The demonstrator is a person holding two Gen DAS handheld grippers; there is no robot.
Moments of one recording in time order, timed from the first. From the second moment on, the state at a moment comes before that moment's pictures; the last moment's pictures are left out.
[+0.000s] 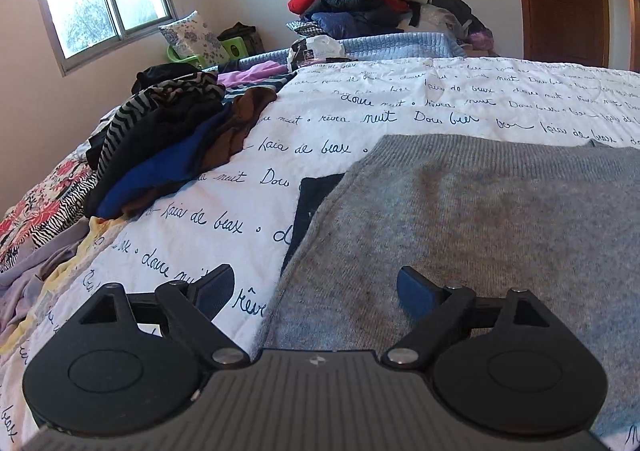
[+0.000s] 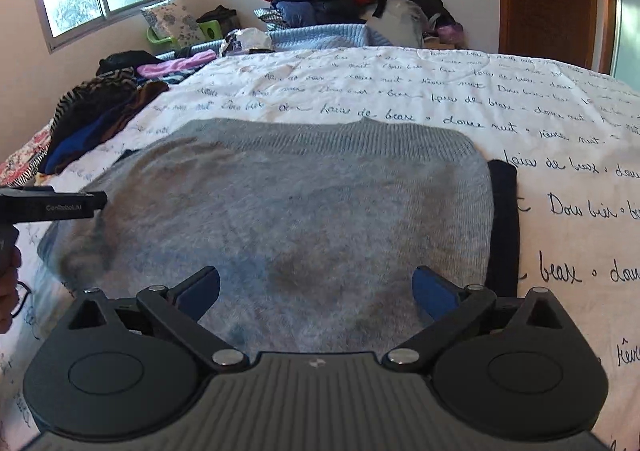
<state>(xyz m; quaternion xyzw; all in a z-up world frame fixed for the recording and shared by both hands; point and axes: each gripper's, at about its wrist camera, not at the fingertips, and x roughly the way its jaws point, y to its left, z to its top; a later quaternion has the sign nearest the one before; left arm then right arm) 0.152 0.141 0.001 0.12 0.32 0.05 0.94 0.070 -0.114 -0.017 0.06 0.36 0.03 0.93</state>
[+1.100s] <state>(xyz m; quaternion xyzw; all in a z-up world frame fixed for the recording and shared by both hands) 0.106 0.207 -0.011 0.11 0.32 0.03 0.94 0.035 -0.084 -0.035 -0.12 0.34 0.02 0.93</state>
